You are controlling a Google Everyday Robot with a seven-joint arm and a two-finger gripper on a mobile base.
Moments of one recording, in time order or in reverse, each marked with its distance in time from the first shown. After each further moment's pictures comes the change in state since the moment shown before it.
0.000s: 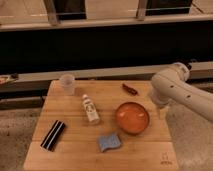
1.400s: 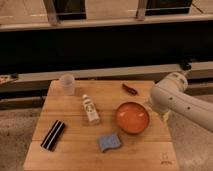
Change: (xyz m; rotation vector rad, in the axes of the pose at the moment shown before) arm -0.013 0.018 0.013 0.028 0.038 -0.339
